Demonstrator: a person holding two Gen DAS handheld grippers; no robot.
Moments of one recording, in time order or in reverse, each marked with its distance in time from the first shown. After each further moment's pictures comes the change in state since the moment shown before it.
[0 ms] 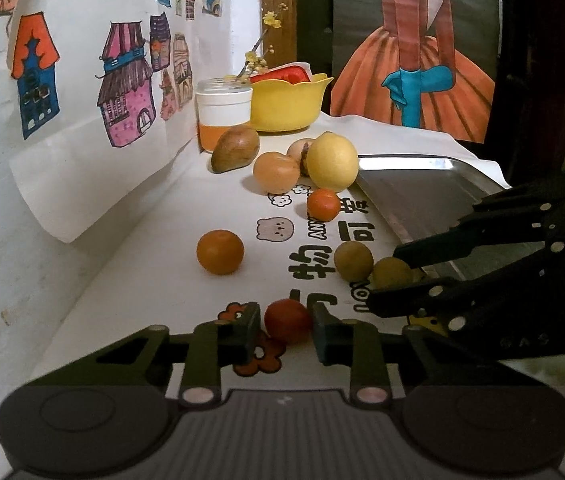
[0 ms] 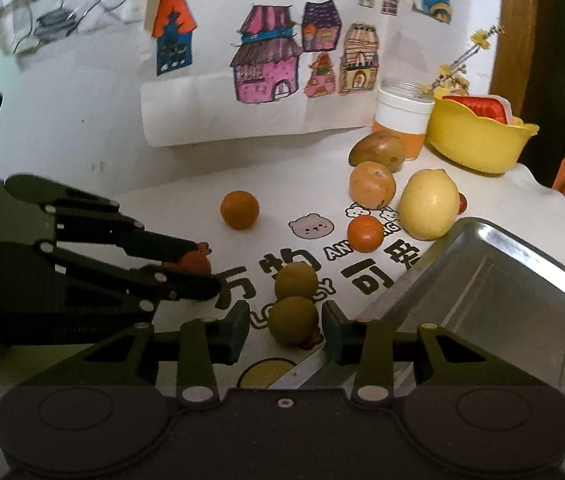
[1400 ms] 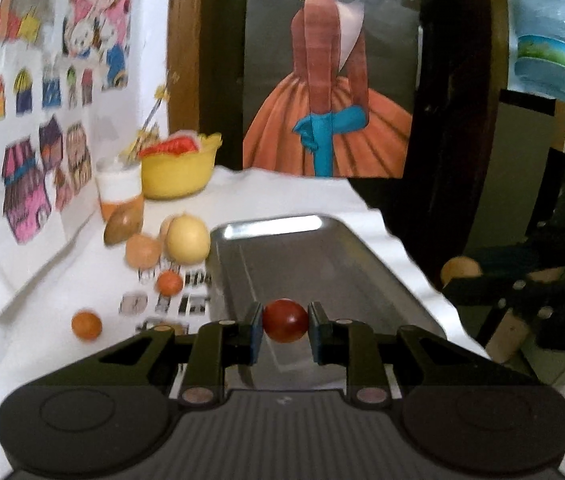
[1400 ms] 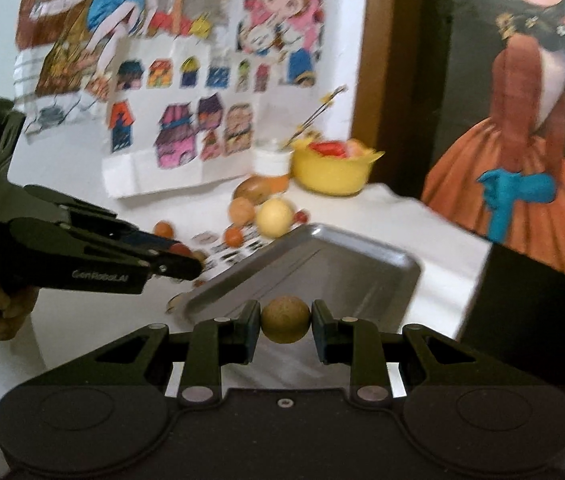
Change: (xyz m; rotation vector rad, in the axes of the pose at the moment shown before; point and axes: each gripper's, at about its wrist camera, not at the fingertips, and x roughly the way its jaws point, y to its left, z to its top) left arm -0.064 -0.114 0.041 0.064 -0.121 -0.150; right arm -0.200 -0.034 -0.066 0.113 -0.163 -0.259
